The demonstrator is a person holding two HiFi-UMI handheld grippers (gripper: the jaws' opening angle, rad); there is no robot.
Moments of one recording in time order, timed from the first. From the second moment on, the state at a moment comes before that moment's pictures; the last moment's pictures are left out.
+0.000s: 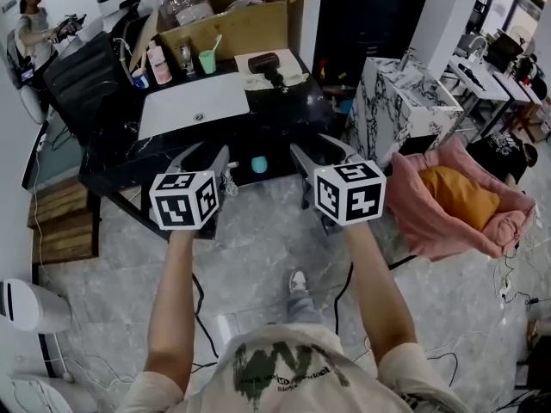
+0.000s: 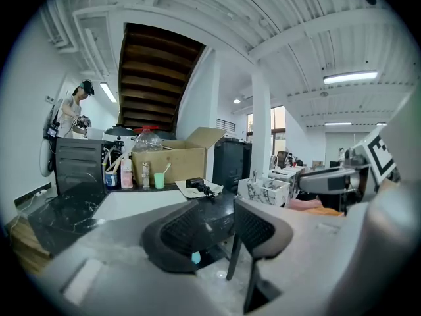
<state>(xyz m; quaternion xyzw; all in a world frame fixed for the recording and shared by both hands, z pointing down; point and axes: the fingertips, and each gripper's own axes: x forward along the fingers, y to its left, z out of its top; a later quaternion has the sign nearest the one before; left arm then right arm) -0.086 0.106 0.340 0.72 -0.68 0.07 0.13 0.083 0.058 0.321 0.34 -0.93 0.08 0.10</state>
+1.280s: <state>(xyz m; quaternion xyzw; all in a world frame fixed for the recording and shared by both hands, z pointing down) -0.126 -0.072 0.344 0.67 -0.72 0.07 0.15 0.022 -0.148 0.334 0.24 -0.96 0.09 0.13</state>
